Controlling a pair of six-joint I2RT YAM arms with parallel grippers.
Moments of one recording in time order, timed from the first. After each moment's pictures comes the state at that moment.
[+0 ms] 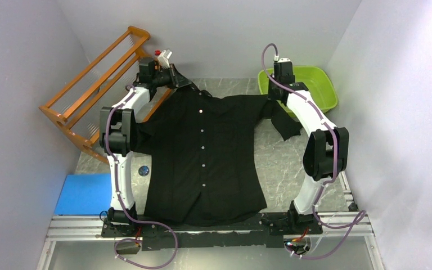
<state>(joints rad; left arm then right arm) -0.11 2.27 1.84 0.13 0.84 -0.47 0.17 1.82 1.58 -0.46 0.17 0.13</state>
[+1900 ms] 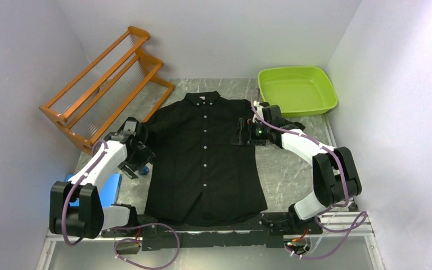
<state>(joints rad) -0.15 1.25 0.81 -0.90 -0.17 -0.99 0.30 1.53 0.89 -0.19 -0.46 0.36</state>
